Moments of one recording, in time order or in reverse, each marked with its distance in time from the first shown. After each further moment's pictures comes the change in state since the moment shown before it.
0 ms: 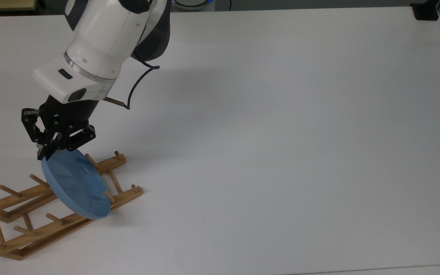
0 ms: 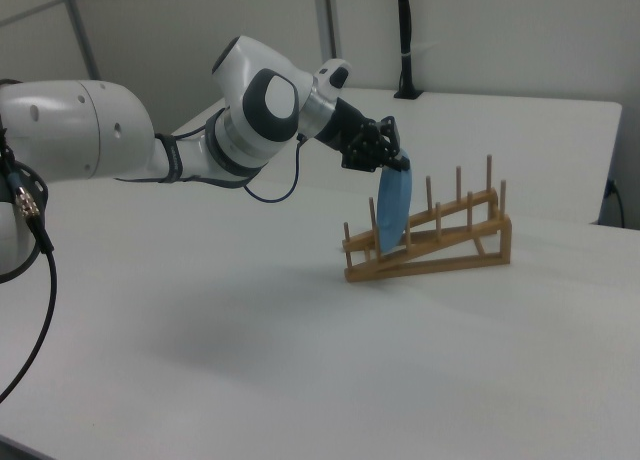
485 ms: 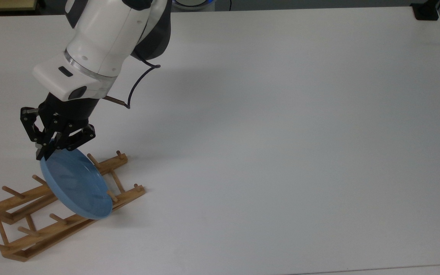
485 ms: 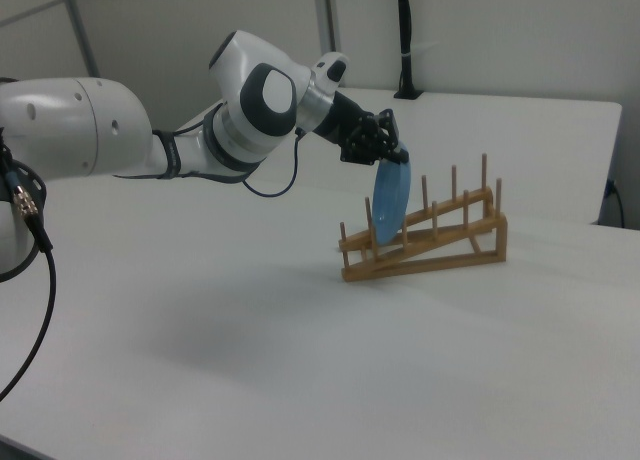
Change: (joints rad) arm 0.005 -0.003 -0.002 0.017 0.000 0.001 -0.004
